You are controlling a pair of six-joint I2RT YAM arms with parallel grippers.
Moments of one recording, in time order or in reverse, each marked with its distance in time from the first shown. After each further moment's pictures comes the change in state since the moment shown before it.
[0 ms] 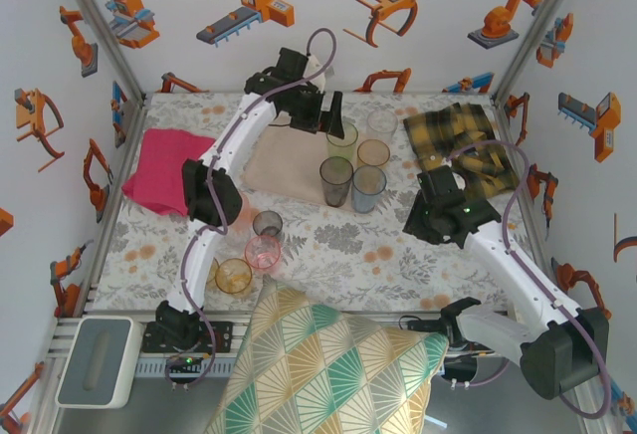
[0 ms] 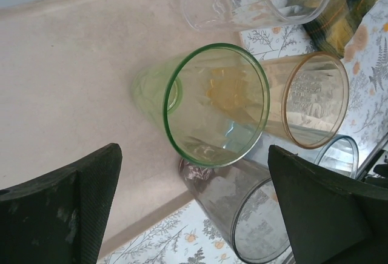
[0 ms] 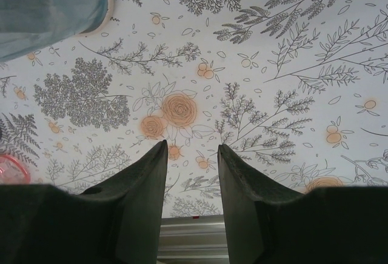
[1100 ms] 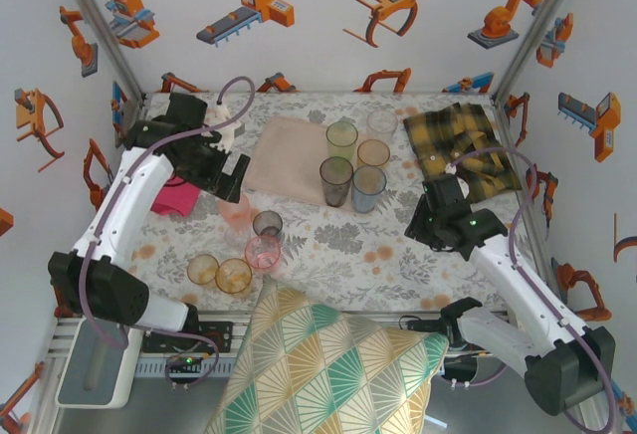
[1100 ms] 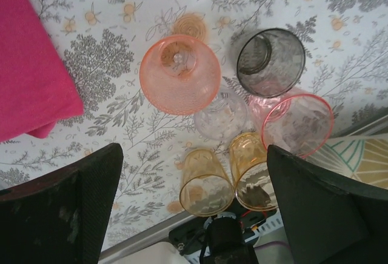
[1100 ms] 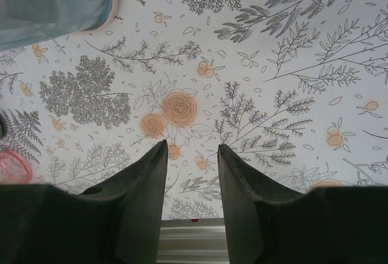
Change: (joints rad) left arm 0.249 -1.014 -1.103 -0.178 -0.287 0.397; right arm 0.000 -0.095 -0.063 0.028 -0.002 -0.004
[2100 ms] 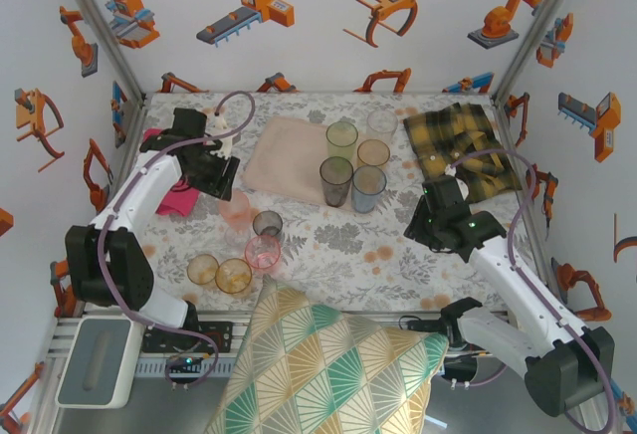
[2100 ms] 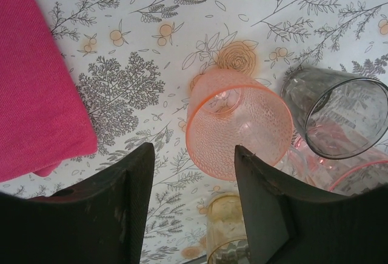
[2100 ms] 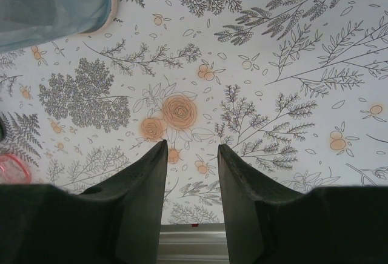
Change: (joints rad) left arm 0.082 0.100 -0.194 0.286 0.001 0.026; right arm -0.001 -0.006 -0.027 0.030 0.000 0.004
